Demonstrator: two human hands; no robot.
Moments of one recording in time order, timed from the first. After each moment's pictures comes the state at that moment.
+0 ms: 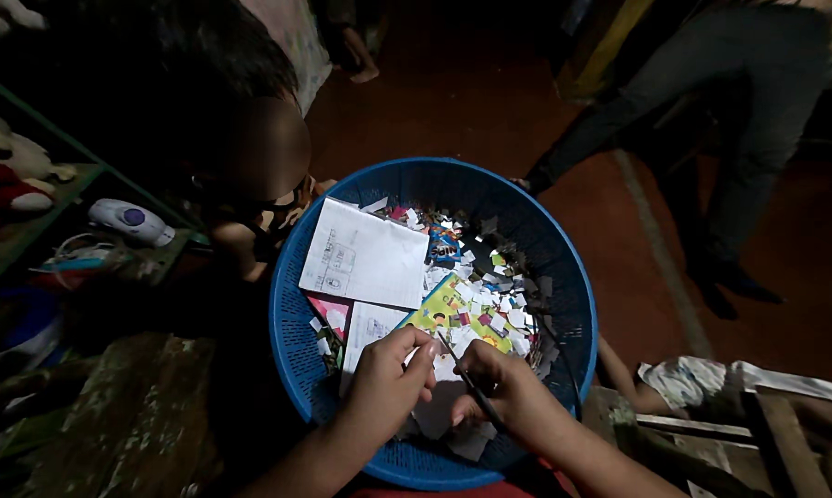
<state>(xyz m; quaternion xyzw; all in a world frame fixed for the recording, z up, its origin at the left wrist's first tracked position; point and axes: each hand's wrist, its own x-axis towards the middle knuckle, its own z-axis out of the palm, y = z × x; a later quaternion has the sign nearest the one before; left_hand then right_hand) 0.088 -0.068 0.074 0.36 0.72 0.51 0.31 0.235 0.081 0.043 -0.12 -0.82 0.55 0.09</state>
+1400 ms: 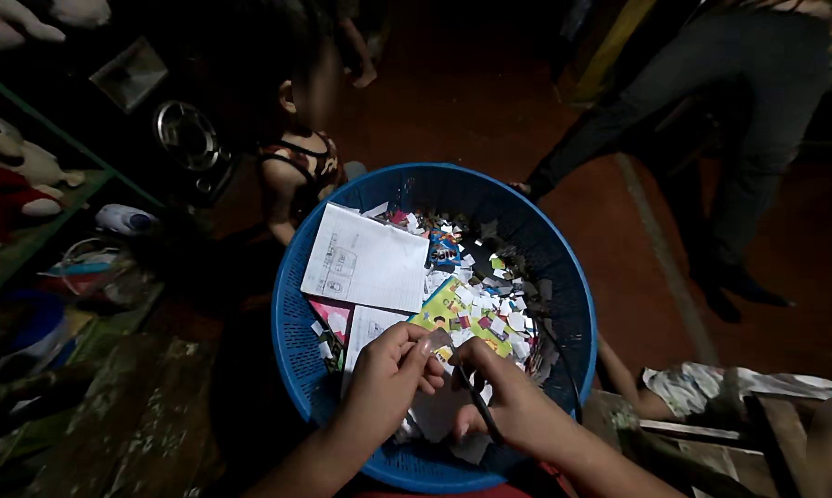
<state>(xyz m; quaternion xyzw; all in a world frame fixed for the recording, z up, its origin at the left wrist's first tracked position) 0.088 -0.066 0.073 0.32 0.68 0.57 0.33 0.234 0.083 0.044 -0.10 -0.84 0.52 0.08</state>
